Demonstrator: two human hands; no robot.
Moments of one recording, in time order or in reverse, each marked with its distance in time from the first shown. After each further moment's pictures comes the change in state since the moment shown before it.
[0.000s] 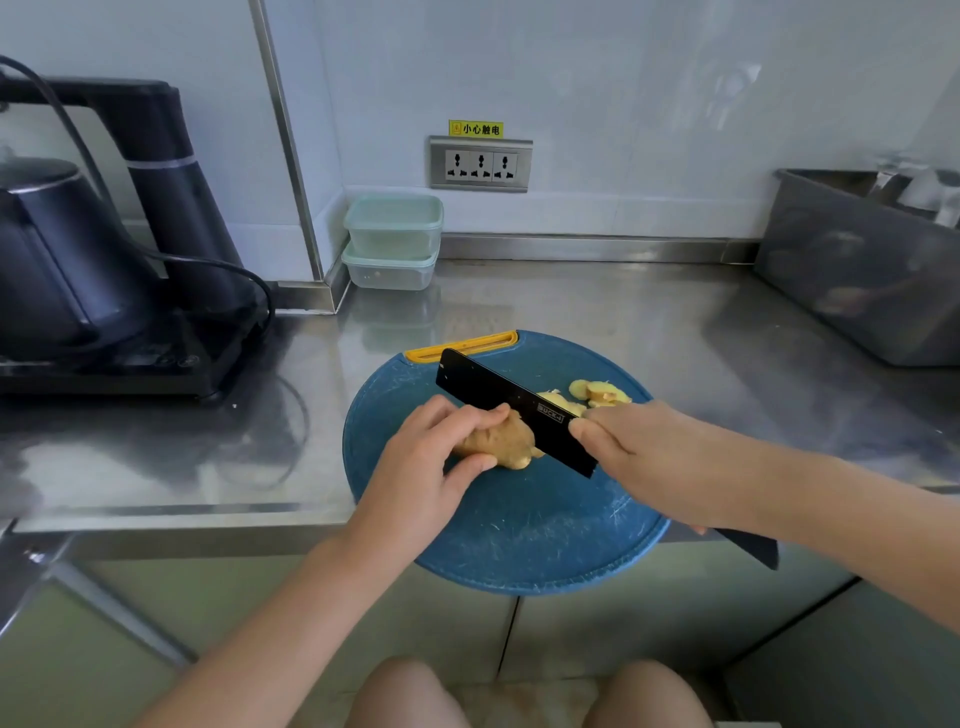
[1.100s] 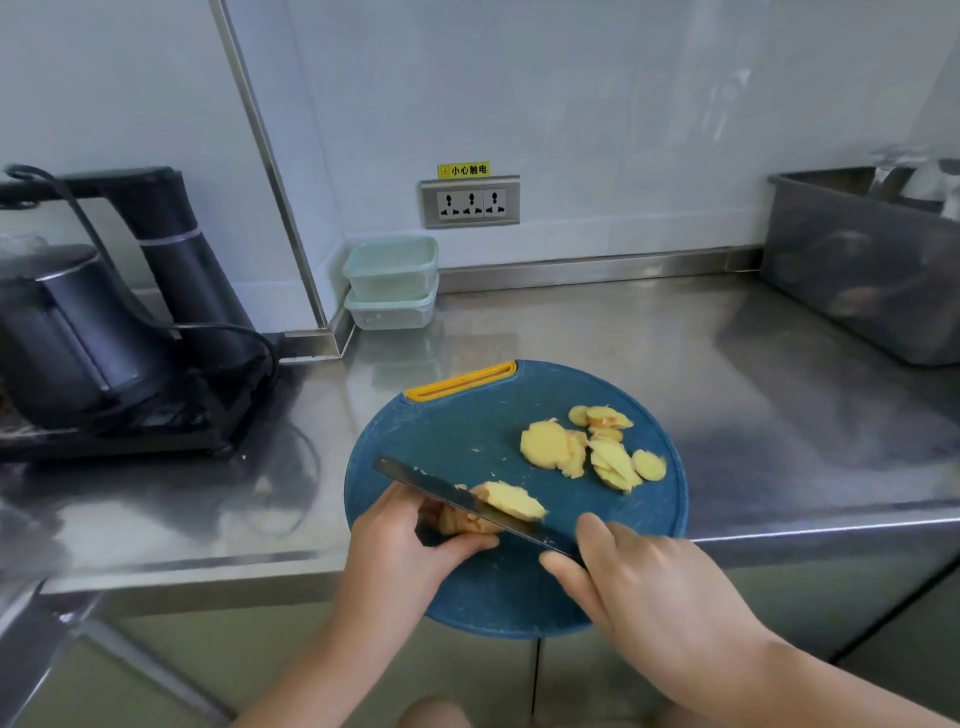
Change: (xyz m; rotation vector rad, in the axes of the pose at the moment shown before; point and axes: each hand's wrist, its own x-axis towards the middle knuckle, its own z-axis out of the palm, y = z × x) left_hand -0.023 0.005 0.002 0.009 0.146 -0.257; right_hand -0.020 0.025 0.083 -0.267 0.641 -0.225
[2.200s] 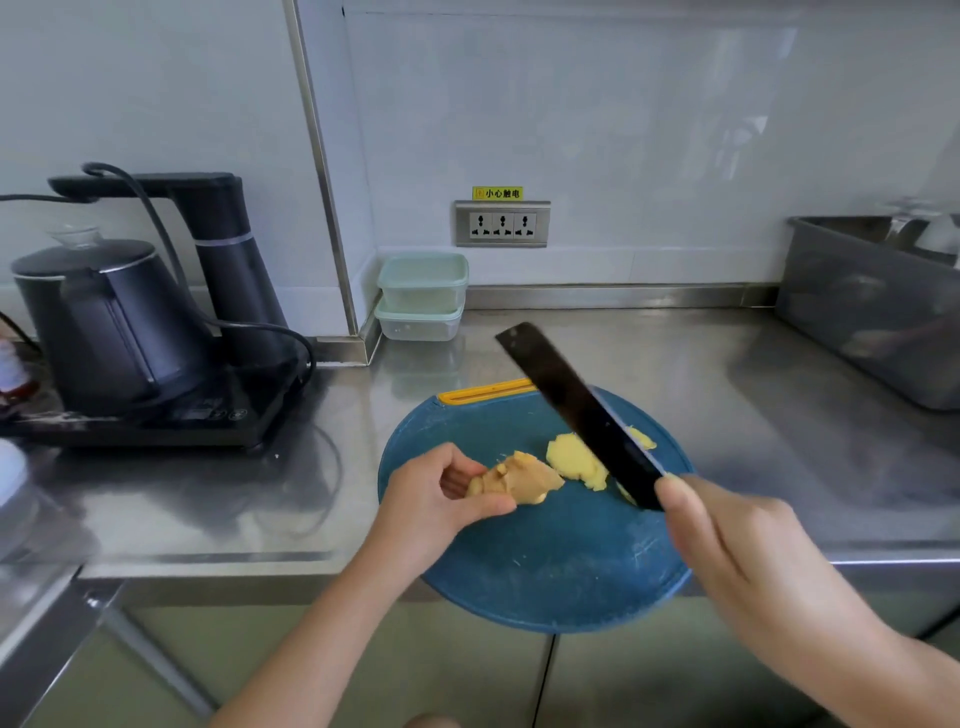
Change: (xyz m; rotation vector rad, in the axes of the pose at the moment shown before) left_hand 0.040 -0.005 -0.013 -0.279 -0.220 -0.218; right_hand 0.013 0.012 -0.052 0.500 -0.050 0.276
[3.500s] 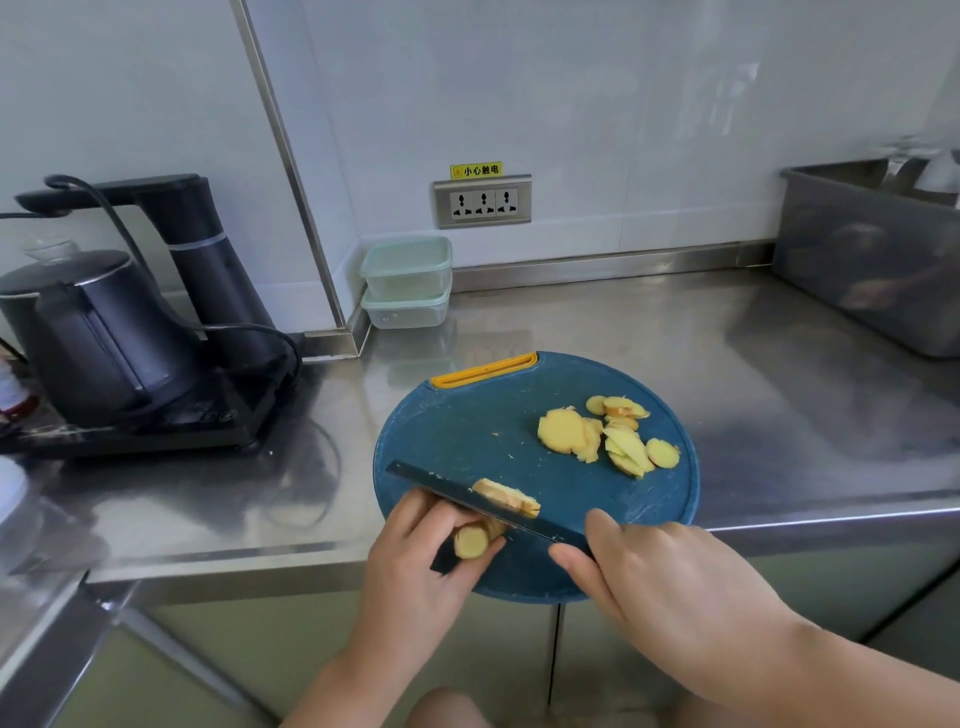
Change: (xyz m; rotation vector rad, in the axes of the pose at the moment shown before) left_hand -0.054 -0.023 0.018 0.267 0.293 0.580; right_hand -0.012 -0.010 0.033 -0.539 -0.066 -0.240
